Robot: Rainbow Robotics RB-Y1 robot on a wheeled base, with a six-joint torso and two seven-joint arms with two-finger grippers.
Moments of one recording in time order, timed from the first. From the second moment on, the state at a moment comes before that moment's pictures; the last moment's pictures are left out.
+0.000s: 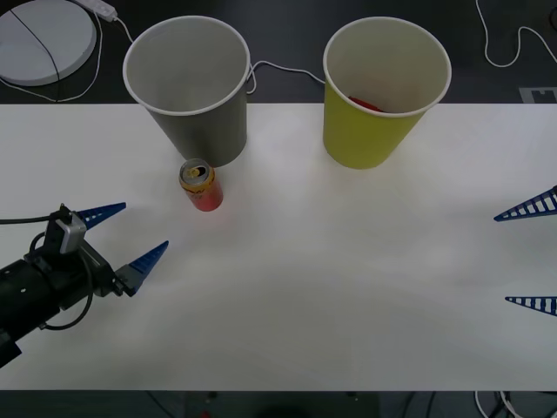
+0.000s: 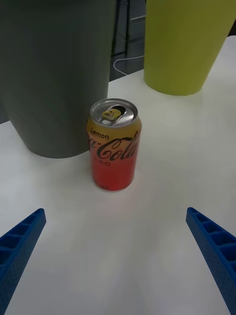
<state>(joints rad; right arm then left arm) 0.13 -0.94 -0.44 -1.91 1.43 -1.52 -0.01 0.24 0.81 -0.14 -1.77 -0.95 -0.45 -0.19</state>
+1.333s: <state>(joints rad) 0.13 -0.94 -0.44 -1.91 1.43 -1.52 -0.01 -0.09 0.55 -0.14 -1.20 -0.75 -0.79 -0.63</state>
